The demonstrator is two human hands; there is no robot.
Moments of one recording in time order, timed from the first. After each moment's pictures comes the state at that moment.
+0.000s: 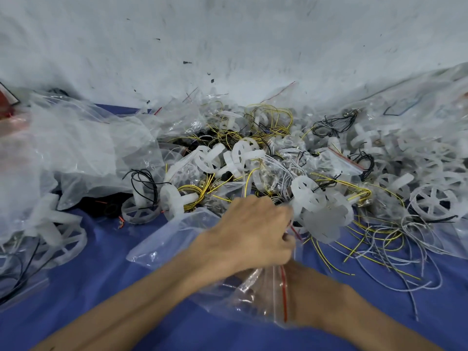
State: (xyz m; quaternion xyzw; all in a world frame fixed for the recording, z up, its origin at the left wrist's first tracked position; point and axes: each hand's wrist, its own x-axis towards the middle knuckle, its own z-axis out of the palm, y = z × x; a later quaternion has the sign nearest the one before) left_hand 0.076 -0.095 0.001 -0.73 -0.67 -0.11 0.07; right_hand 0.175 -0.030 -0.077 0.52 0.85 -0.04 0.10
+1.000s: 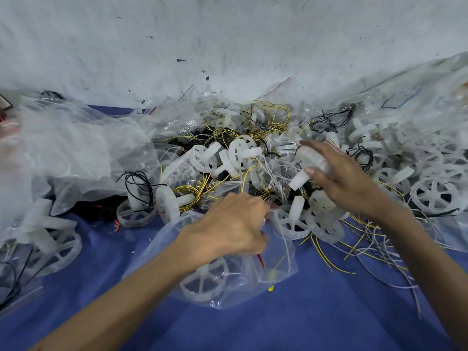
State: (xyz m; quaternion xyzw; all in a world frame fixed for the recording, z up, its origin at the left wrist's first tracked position) left_hand 0.054 -0.084 -0.004 -0.70 -0.71 -0.07 -0.05; right_hand 0.214 0.067 0.001 0.22 0.91 -0.13 -0.32
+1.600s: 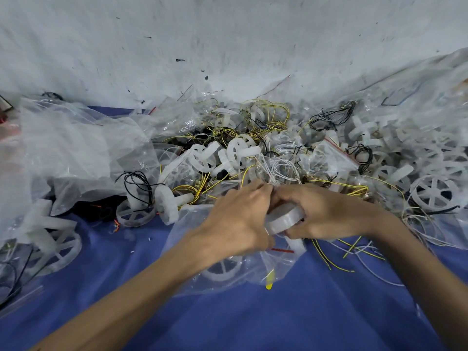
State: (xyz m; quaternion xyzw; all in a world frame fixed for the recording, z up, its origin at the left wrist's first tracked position) left_hand 0.065 -0.086 0.003 -0.69 -0.71 -0.15 -0.03; right_hand 0.198 0.010 0.013 0.17 0.96 -0.20 -0.05
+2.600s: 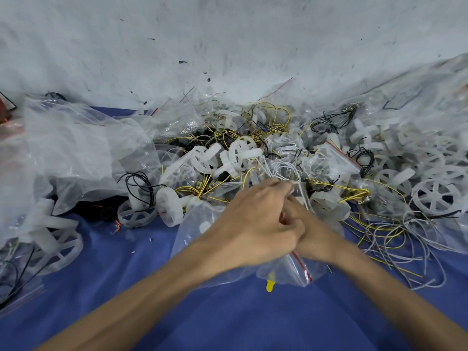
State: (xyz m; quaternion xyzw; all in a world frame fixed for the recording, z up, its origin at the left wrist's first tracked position) left_hand 0.085 -0.099 0.019 -0.69 -0.67 -0.27 -0.06; right_hand 0.181 -0.030 -0.004 0.14 0.93 -0.29 -0.20
